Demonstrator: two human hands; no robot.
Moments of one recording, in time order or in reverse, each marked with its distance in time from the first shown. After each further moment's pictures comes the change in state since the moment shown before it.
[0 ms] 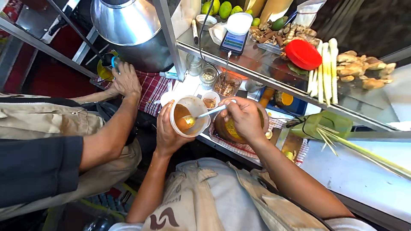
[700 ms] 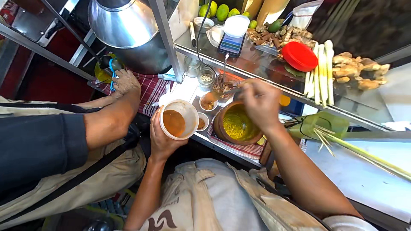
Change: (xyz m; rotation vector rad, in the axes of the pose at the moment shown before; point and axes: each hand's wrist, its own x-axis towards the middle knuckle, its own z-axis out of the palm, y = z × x) left_hand -0.012 -0.005 -0.010 0.004 0.016 -0.153; right_hand 0.041 0.003 -0.052 -0.664 0.082 -0.351
